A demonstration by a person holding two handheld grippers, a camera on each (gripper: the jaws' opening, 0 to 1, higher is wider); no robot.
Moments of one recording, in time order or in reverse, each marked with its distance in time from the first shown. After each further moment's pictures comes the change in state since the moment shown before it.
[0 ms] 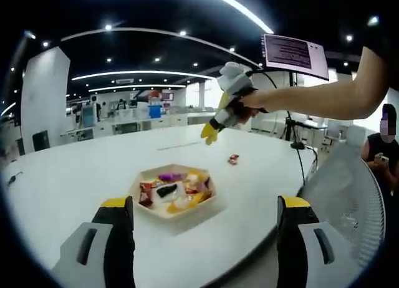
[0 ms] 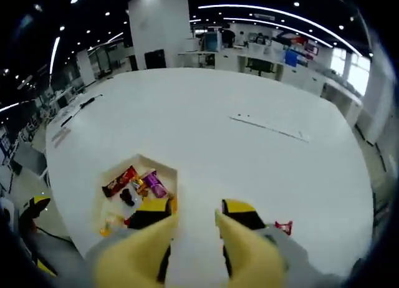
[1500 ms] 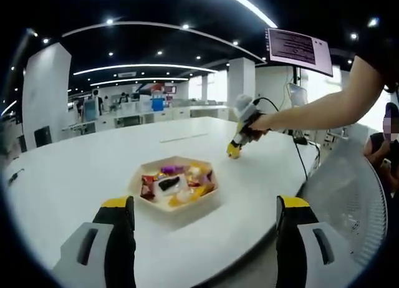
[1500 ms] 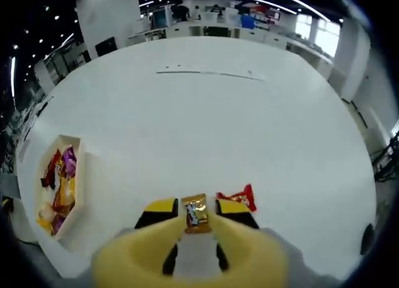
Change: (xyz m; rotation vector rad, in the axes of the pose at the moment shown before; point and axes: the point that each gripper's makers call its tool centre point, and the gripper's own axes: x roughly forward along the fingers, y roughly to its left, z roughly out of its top) left arm 0.001 0.003 -0.008 -0.009 0.050 0.018; right arm 0.045 -0.096 -0.084 0.177 0.162 -0.157
